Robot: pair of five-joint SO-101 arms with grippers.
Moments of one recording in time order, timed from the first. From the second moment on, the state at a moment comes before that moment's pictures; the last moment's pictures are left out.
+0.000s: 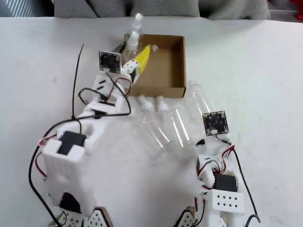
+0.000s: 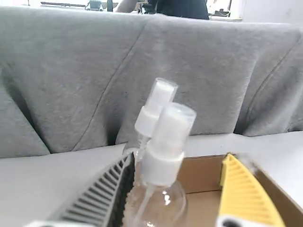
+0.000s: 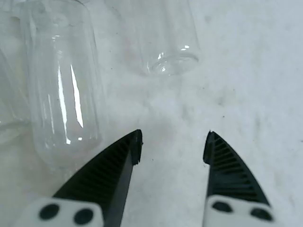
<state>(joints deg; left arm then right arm) 8.2 24.1 29.8 -43.1 5.4 2.1 -78.6 92.3 42.0 16.5</state>
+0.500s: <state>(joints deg) 8.7 -4.7 44.9 -25.9 5.4 2.1 -78.6 93.9 39.2 16.5</state>
